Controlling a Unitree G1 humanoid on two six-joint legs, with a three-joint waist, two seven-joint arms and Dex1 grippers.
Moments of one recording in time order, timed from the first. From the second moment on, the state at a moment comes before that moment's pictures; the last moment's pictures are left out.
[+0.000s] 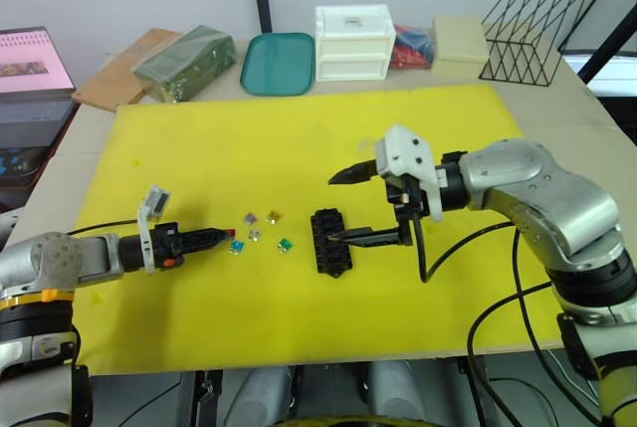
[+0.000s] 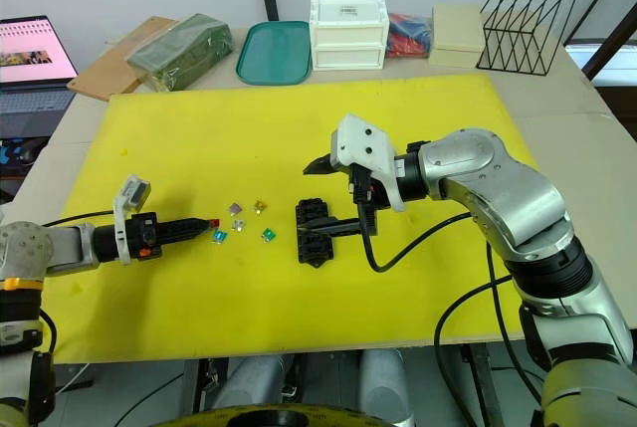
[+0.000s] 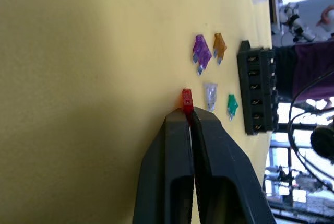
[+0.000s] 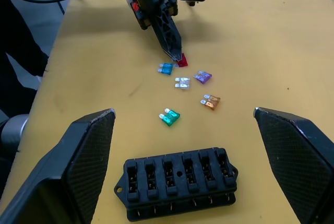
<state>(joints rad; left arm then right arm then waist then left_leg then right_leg) -0.35 0.75 0.25 0.23 -0.85 1.37 -0.93 -0.71 -0.75 0.23 -0.43 0.54 0.81 1.07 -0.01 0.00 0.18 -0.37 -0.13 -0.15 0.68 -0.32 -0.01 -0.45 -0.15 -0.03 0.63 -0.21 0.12</state>
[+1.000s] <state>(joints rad) -0.45 0.72 0.10 -0.42 -0.84 0.83 -1.08 -0.94 -0.65 0.02 -0.34 1.01 1.46 0.84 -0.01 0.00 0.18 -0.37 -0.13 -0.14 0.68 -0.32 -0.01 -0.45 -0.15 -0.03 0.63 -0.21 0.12</state>
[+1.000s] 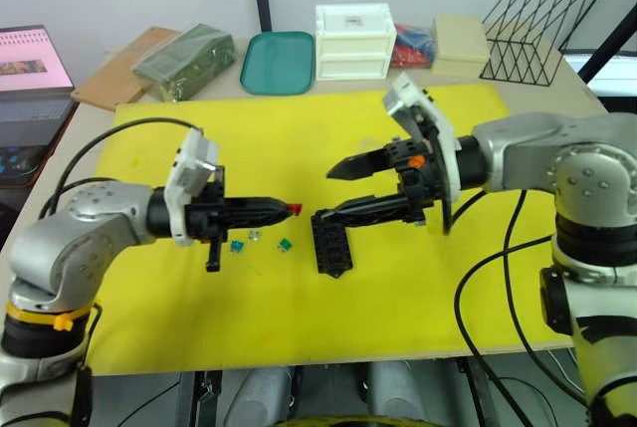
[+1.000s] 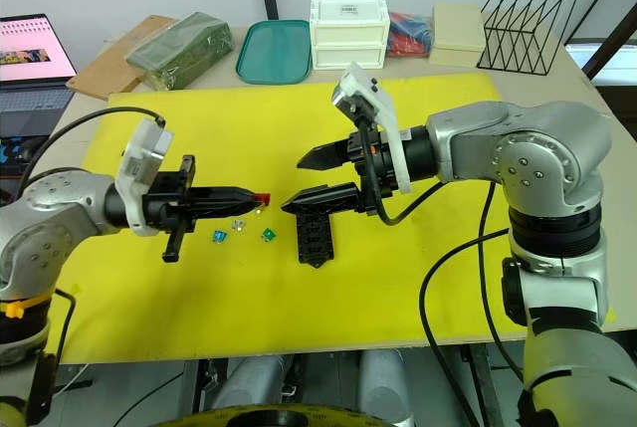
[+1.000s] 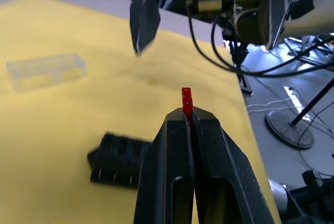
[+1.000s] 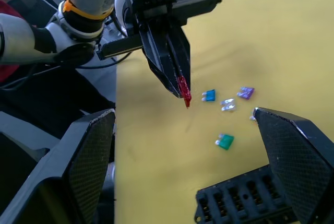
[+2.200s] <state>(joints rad) -0.50 0.67 0.05 -0.41 -0.84 0.80 -1.02 -0.98 -0.66 0.07 -0.33 0.98 1.41 0.82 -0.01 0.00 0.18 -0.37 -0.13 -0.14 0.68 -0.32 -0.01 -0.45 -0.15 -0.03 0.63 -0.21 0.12</state>
